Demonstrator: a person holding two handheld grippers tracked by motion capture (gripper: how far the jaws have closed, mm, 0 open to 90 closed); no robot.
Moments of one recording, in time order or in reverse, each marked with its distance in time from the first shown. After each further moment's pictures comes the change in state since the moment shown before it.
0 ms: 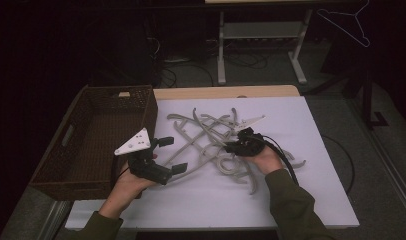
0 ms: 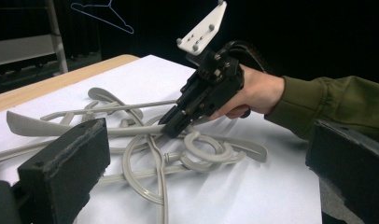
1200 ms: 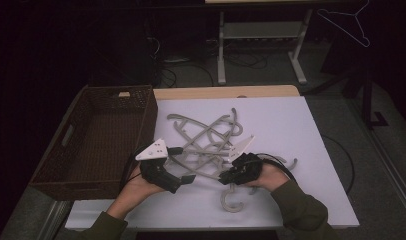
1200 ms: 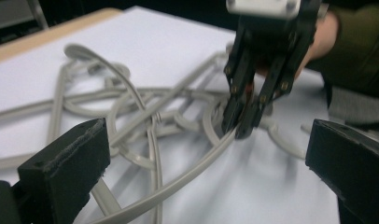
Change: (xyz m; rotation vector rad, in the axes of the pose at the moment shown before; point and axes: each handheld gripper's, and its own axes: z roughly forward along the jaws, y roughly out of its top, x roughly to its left) left arm -0.001 -0.026 0.030 0.214 -0.028 0.077; right arm 0.052 -0.023 -0.008 0.135 0.315 -0.356
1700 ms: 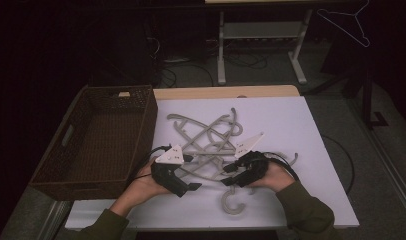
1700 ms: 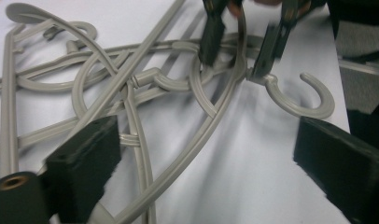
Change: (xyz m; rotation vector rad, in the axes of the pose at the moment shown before) left arm -0.001 0.000 0.026 0.189 -0.071 0.133; right arm 0.002 -0.007 -0.019 -0.082 -0.016 0.075
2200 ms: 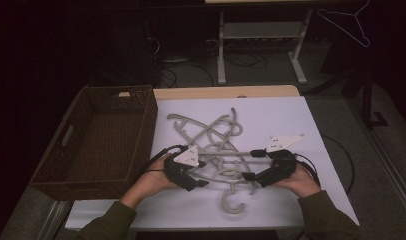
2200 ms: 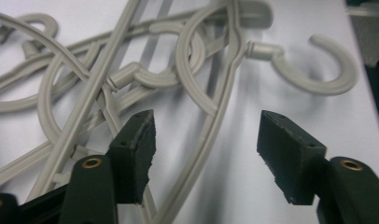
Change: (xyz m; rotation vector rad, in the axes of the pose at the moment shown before) left arm 0.006 0.012 0.035 0.138 -0.067 0.125; right arm 0.004 -0.035 -0.059 -0.220 -0.181 0.134
